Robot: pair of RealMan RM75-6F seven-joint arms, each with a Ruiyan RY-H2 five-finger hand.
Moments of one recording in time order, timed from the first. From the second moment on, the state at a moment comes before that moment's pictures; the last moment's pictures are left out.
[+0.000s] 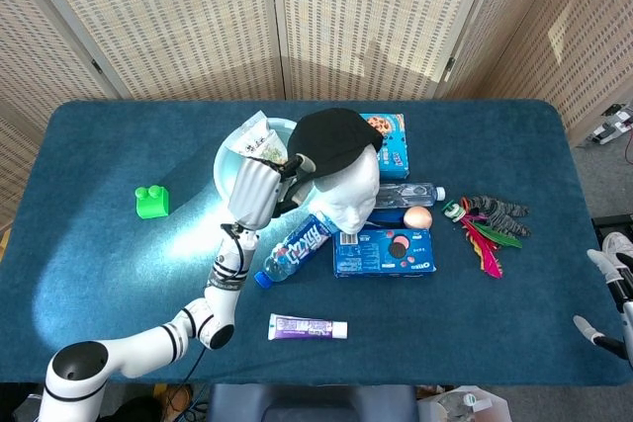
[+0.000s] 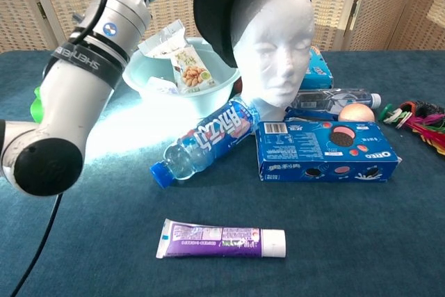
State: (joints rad) left arm -0.98 -1.97 -0.45 -0.97 1.48 1.44 -0.01; right arm -0.07 -1.03 0.02 -1.56 -1.62 1.68 0.07
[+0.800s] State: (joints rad) left arm -0.80 -1.69 -0.40 -1.03 1.46 1.56 -0.08; right arm -0.07 -1.02 0.02 -1.56 -1.64 1.70 0.08
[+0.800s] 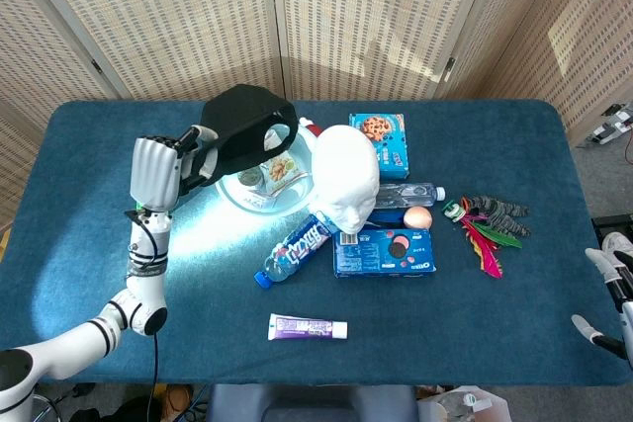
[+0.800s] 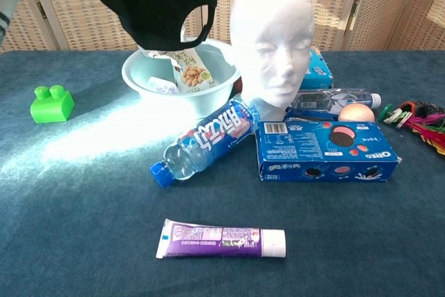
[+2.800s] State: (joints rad) left arm -0.49 -1.58 -0.03 -1.03 1.62 1.39 0.09; right arm -0.04 -1.03 0.02 -1.58 -1.66 1.67 0.05
